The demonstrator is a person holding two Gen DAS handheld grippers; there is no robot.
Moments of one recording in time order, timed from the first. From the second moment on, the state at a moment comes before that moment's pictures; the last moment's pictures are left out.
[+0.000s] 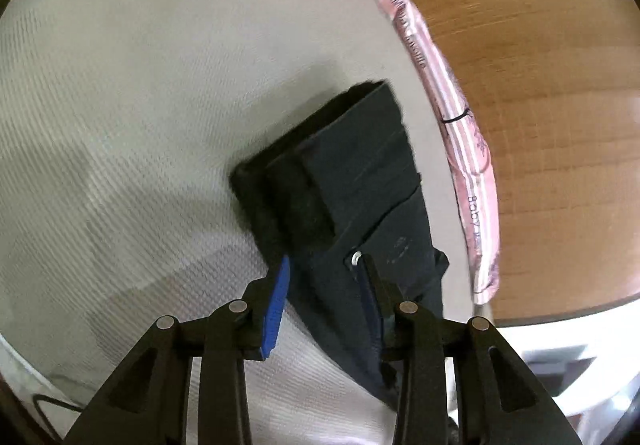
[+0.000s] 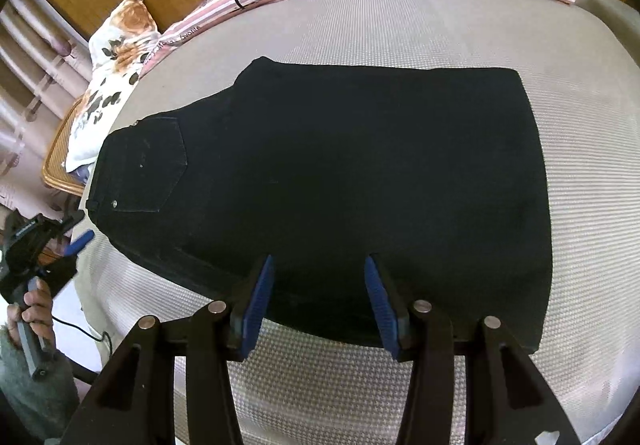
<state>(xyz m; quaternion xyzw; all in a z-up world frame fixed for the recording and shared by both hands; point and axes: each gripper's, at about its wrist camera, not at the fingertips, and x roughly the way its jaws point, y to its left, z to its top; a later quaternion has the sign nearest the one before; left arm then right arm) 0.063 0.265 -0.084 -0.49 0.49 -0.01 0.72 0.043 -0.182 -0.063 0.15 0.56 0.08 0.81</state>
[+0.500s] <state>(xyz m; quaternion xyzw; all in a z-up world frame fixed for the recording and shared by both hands) 0.064 0.272 -0.107 -0.51 0.48 0.01 0.72 0.048 -0.180 -0.072 0.15 0.56 0.08 0.81</state>
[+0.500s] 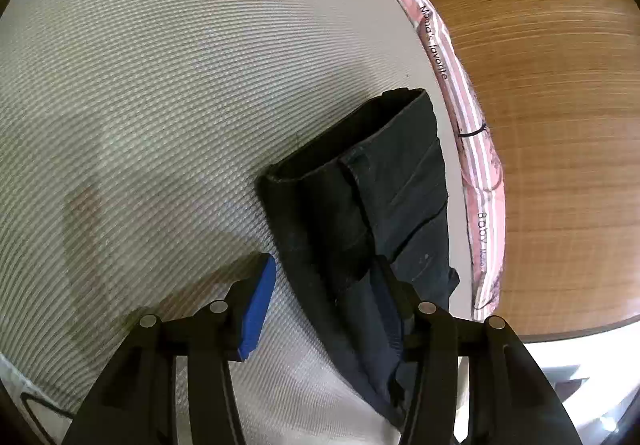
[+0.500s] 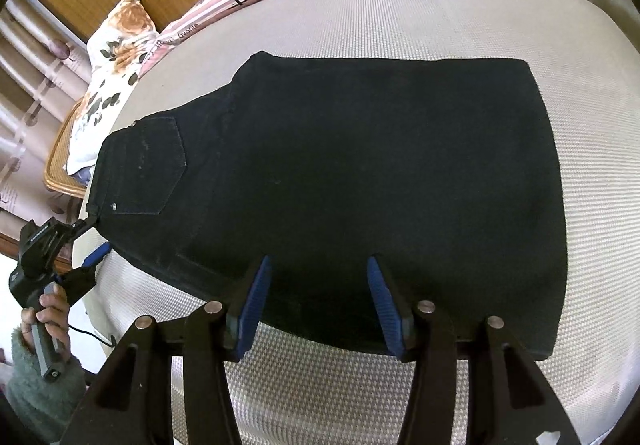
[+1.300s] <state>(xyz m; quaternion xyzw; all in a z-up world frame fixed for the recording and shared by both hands) 0.076 0.265 -0.118 -0.50 0.42 -0.05 0.76 0.048 -0.172 -0.077 0.15 0.56 0.07 0.81</state>
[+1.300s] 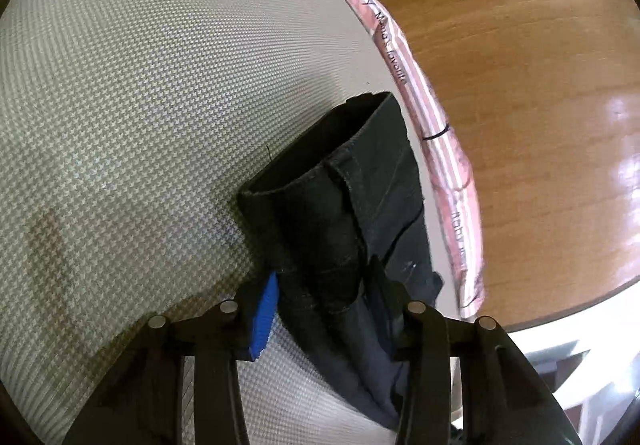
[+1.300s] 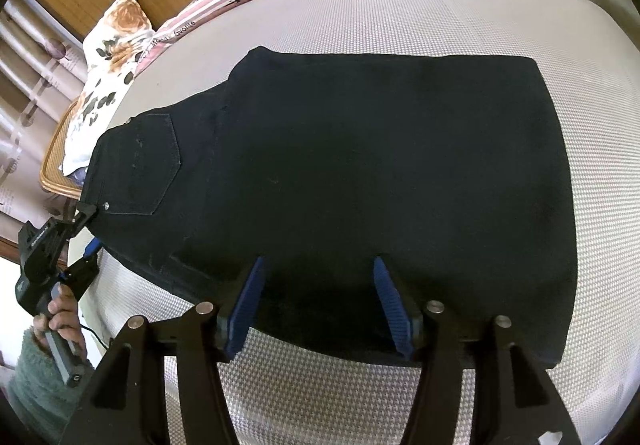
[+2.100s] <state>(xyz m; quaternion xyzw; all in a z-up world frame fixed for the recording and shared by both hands) 0.123 0.273 -0.127 -0.51 0.39 -0.04 0.77 0.048 -0.158 -0.078 0.13 0.56 0.07 0.81</state>
